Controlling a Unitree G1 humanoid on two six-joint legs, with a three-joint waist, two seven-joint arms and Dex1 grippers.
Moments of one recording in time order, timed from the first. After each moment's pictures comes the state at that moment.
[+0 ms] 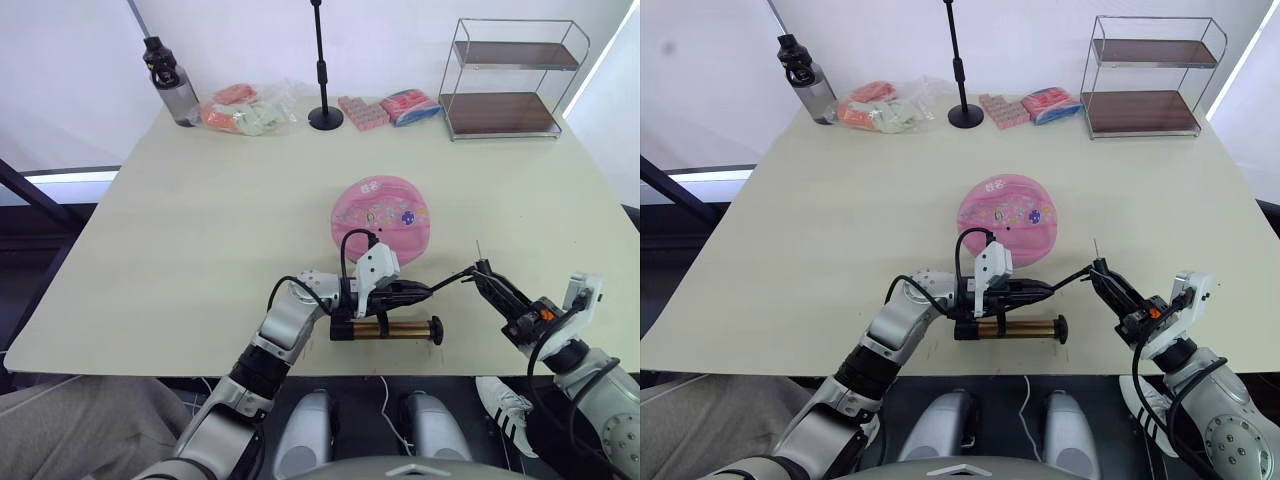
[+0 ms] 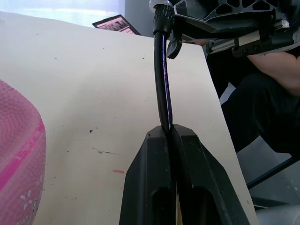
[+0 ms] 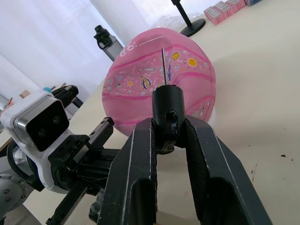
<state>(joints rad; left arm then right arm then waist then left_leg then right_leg) -0.43 0.20 -0.38 0.08 -0.20 0.26 -1.01 0.29 -0.38 -0.29 -0.53 1.00 0.53 0.51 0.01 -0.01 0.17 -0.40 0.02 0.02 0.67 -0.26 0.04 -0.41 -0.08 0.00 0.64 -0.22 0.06</state>
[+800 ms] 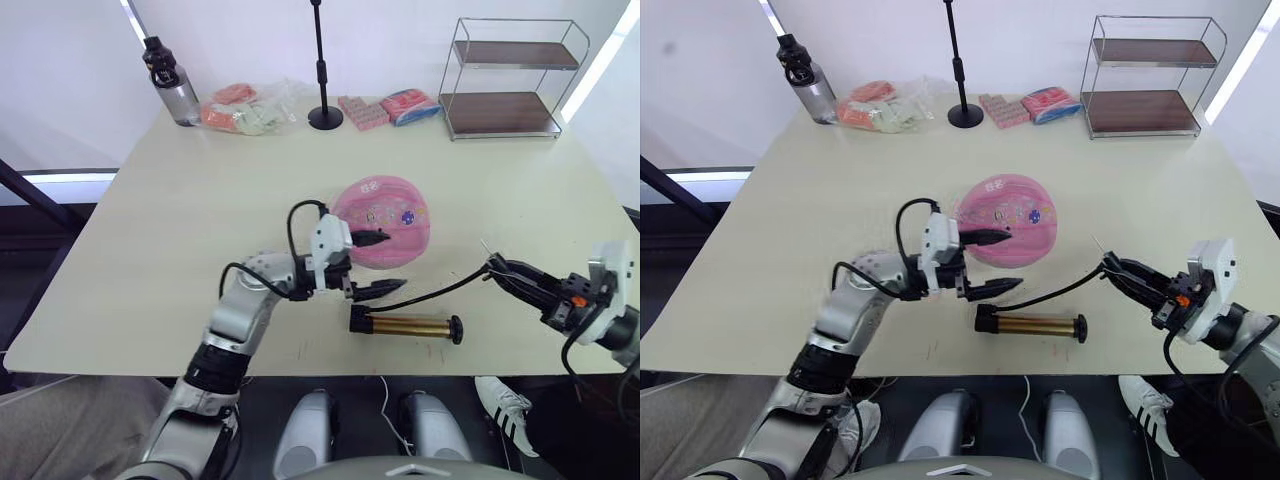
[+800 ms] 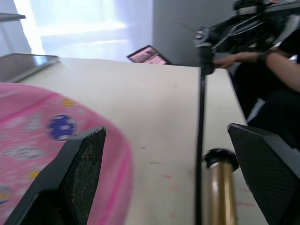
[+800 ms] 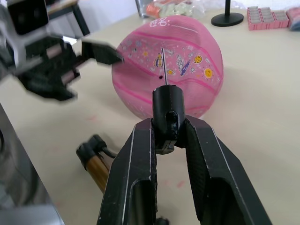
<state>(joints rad) -0.41 0.39 -0.16 -0.09 -0.33 0.26 -1.02 0.21 -0.77 -0.39 -0.47 0.83 0.47 0.84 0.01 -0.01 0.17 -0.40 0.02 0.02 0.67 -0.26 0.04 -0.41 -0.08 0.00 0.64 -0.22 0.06</state>
